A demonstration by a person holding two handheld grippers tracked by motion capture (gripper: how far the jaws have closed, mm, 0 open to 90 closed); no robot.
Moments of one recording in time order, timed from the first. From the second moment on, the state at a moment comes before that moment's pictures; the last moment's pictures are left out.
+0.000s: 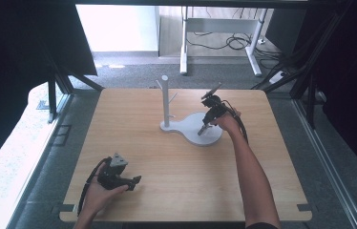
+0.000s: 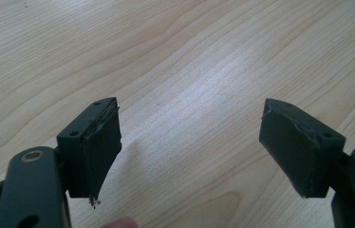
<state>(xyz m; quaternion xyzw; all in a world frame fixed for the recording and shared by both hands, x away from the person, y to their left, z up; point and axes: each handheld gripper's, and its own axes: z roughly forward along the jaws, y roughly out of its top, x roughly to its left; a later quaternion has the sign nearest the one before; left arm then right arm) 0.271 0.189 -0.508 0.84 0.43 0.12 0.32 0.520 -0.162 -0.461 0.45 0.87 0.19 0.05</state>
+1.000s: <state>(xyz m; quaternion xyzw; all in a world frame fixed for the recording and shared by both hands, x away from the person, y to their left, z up) 0.272 0.188 -0.509 0.84 0.43 0.12 0.31 0.493 -0.181 -0.450 0.45 0.85 0.25 0.09</state>
